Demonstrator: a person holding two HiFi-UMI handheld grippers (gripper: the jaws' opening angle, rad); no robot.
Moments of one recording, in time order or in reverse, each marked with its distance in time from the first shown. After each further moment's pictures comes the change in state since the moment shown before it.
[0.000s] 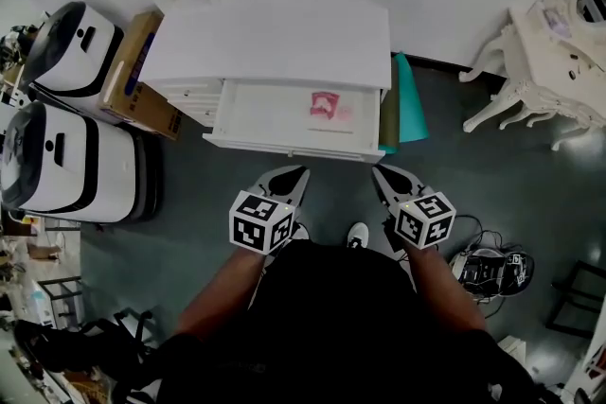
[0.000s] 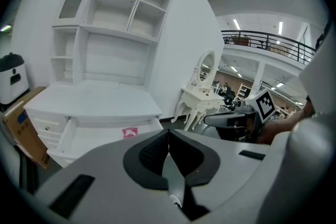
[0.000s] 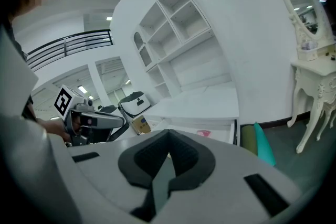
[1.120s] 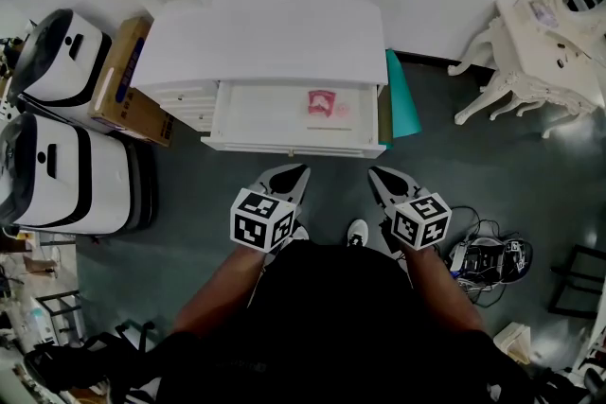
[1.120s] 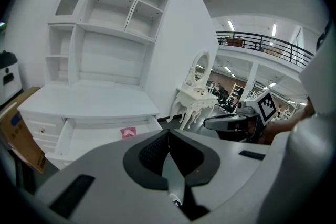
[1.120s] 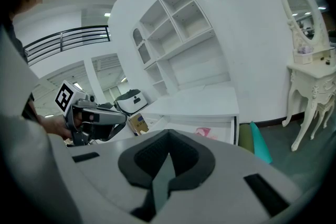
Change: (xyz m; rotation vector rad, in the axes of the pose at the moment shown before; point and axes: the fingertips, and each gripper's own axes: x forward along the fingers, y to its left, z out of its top) left arm -0.012 0.011 -0.005 0.022 0.001 -0.066; right arm 0.003 0.028 -0.013 -0.008 0.009 -0.058
